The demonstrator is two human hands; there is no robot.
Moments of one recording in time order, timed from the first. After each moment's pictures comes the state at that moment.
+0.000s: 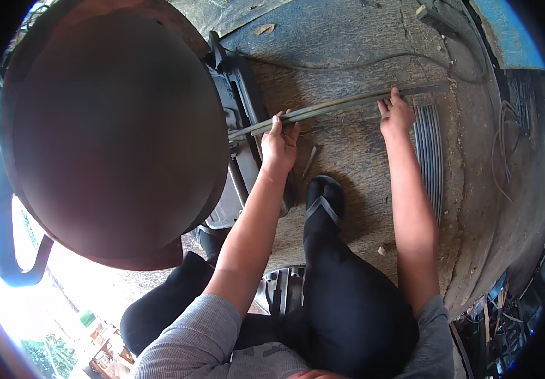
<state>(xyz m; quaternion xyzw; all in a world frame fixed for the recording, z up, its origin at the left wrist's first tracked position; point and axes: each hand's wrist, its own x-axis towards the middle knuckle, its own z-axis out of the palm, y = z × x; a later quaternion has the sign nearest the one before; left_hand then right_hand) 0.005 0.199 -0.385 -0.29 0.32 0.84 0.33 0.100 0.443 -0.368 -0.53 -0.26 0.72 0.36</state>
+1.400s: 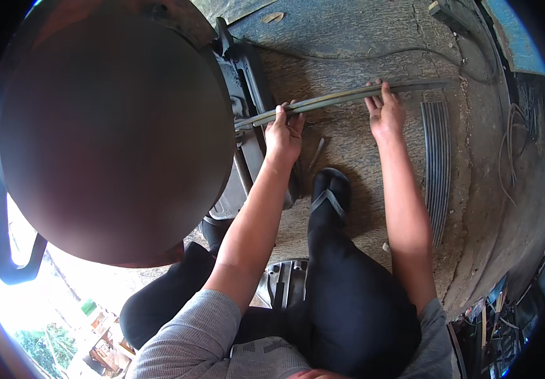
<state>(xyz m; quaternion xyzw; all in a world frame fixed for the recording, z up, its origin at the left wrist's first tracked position) 0.004 0.193 -0.383 -0.31 0.32 0.84 0.31 0.088 0.394 -0.366 -0.46 -0.25 0.79 0.32</state>
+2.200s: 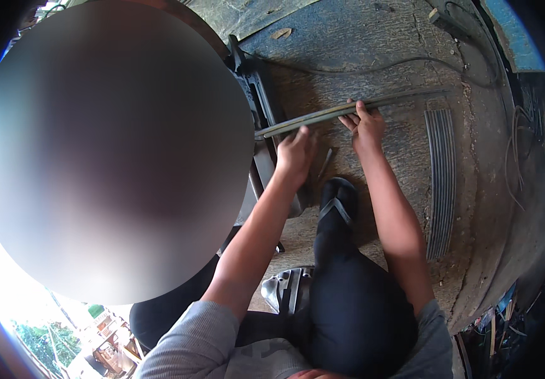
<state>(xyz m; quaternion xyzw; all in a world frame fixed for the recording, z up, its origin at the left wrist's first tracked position) 0.017 0.187 -0.326 -0.28 0.40 0.78 0.39 0.072 0.344 -0.370 -0.44 -0.29 0.81 0.25</state>
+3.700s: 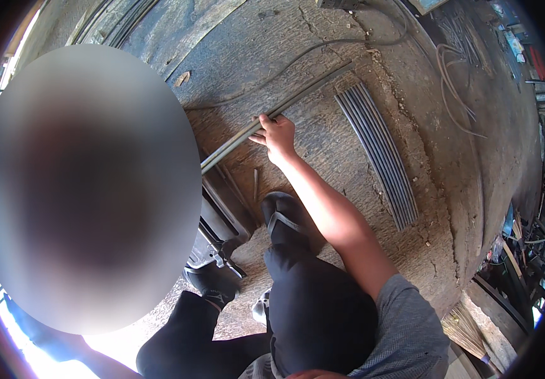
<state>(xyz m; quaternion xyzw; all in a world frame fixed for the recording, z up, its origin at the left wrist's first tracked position) -0.057 -0.030 -0.017 0.30 0.85 -0.07 -0.43 0.073 0.352 -0.370 -0.45 -0.32 0.79 0.27</state>
